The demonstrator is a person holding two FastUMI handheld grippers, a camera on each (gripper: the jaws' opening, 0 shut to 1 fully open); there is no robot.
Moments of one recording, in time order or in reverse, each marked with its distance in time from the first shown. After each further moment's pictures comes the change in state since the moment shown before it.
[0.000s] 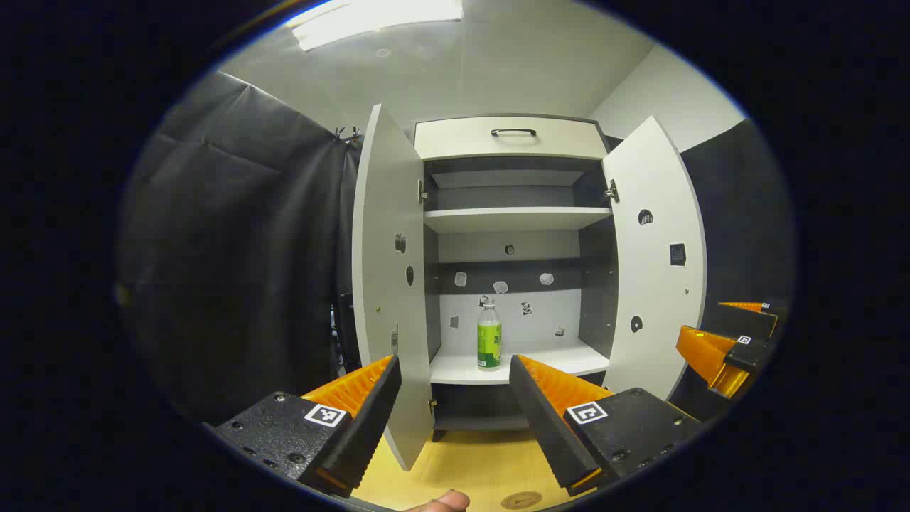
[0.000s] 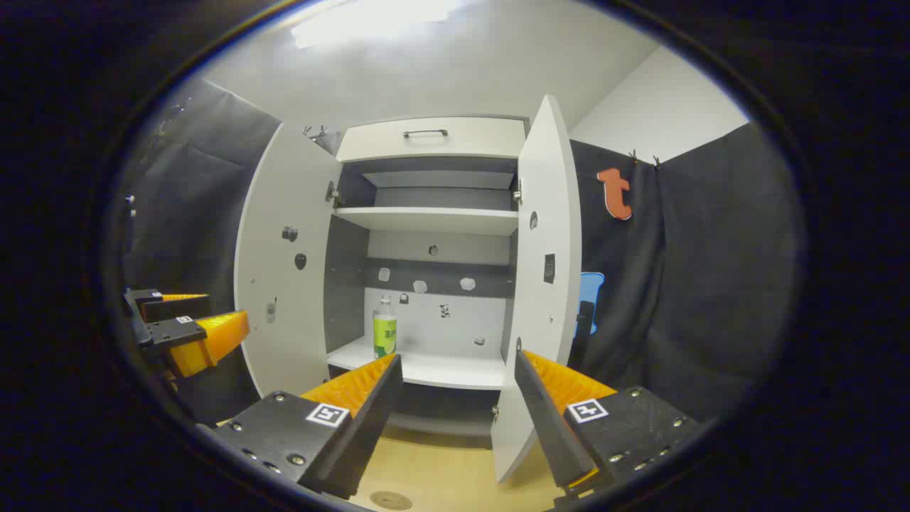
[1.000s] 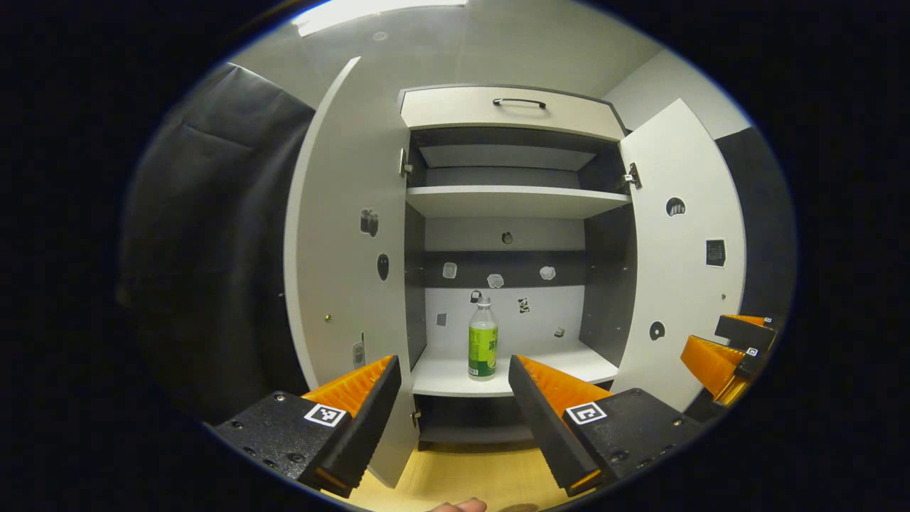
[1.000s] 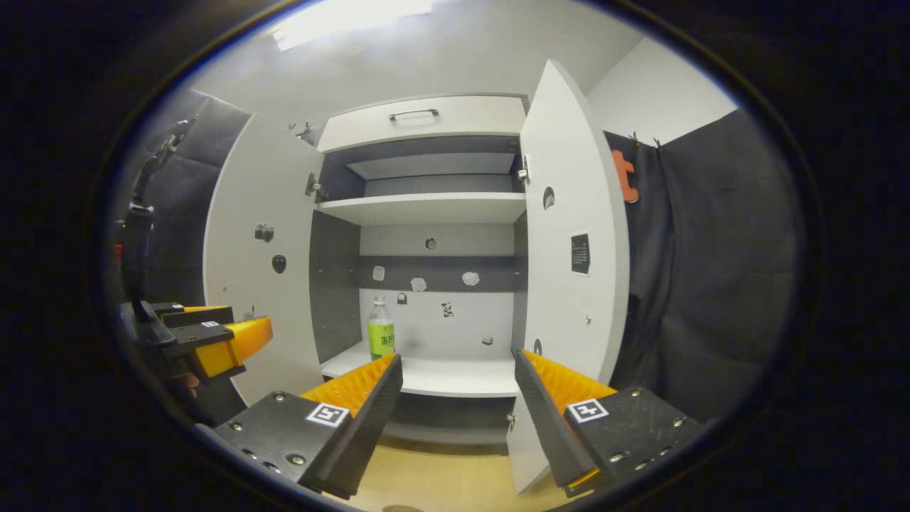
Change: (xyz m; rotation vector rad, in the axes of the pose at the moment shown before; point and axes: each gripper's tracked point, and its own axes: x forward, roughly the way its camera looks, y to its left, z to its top) left arm 0.113 -0.004 -0.020 -0.019 0.056 -0.062; right arm 0.085 0.016 -0.013 0.056 0.029 -0.032
